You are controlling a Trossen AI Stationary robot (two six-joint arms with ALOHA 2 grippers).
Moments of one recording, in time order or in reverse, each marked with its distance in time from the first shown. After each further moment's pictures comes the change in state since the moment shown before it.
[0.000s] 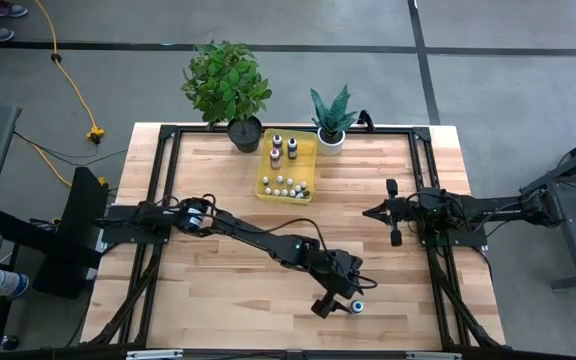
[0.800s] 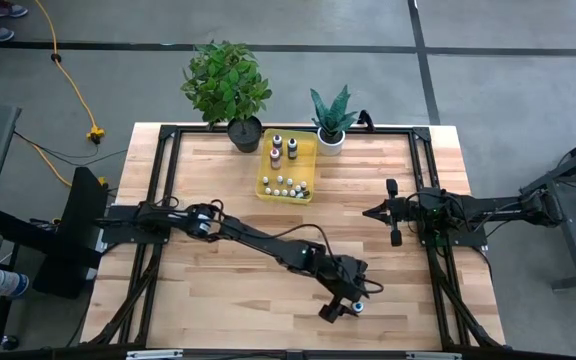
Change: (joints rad) left arm -0.007 0.104 0.128 -0.006 -0.015 -0.051; right arm 0.000 0.000 0.000 0.000 0.000 0.000
